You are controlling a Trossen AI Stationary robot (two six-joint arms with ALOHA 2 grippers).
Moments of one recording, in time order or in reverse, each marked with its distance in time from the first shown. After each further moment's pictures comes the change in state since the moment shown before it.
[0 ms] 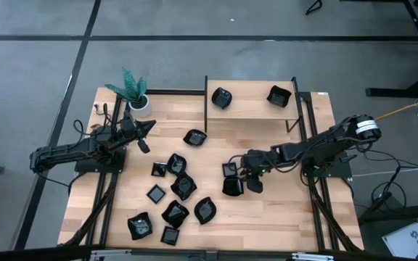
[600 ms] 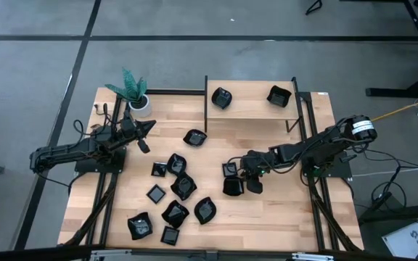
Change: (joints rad) left arm 0.000 0.000 0.000 0.000 0.000 0.000; right arm 0.000 0.044 0.000 0.002 0.000 -0.022
